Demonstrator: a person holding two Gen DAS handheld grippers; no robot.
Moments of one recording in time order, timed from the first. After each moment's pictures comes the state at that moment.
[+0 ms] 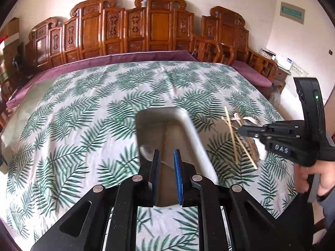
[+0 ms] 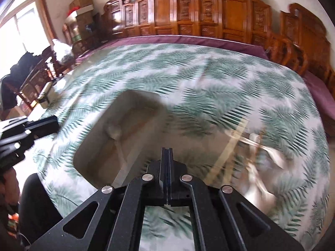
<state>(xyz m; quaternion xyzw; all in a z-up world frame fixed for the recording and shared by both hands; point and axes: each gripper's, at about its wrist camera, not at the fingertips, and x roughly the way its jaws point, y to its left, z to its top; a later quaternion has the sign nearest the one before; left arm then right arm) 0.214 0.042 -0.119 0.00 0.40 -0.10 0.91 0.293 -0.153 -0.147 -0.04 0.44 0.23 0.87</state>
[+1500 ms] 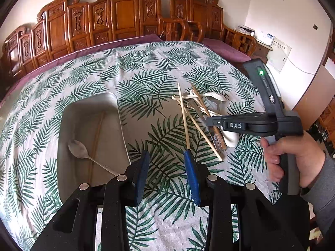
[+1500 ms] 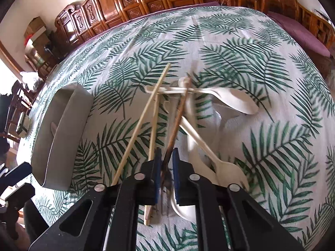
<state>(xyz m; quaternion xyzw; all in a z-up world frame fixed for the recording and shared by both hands) 0.220 -0.074 -0.159 0.04 0.43 -0.16 0.88 0.329 -0.253 -0.228 0.08 0.52 0.14 0.84</state>
